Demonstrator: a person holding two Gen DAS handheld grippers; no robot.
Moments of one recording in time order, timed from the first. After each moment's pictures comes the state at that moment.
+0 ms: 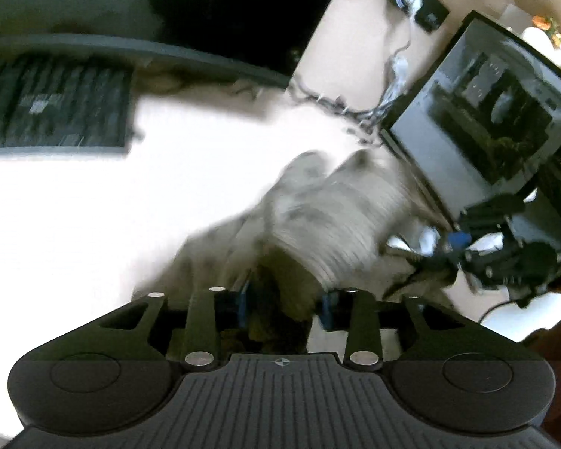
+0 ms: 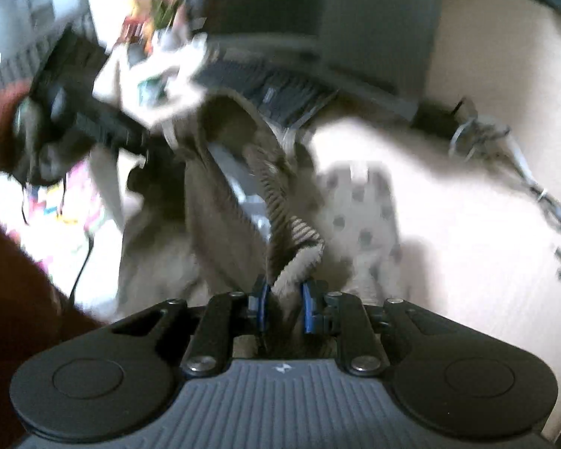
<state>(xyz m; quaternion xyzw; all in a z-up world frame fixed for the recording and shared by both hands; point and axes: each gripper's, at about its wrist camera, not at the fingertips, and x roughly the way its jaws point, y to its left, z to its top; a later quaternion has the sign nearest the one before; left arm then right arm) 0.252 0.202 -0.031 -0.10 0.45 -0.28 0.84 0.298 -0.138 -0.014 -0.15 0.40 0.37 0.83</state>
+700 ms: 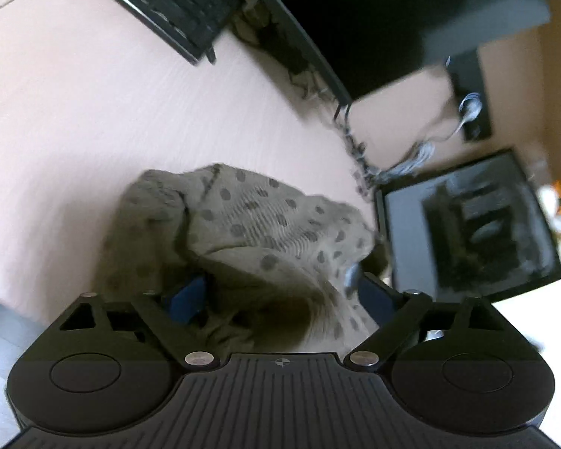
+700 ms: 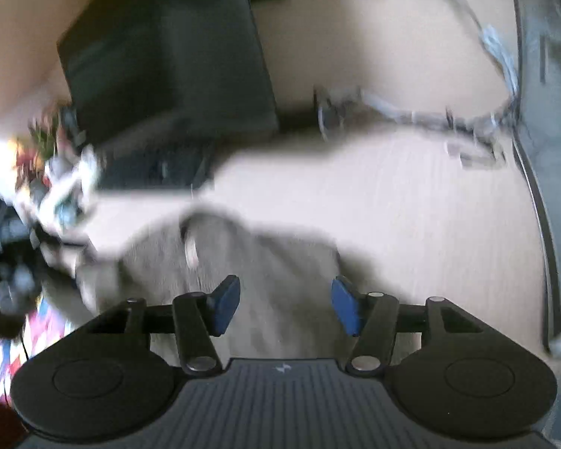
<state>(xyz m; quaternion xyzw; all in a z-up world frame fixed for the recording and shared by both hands) 0.239 0.227 -0.067 -0.35 0.49 -0.24 0.76 0.268 -0.186 0.011 0.09 0.32 0.18 0.92</state>
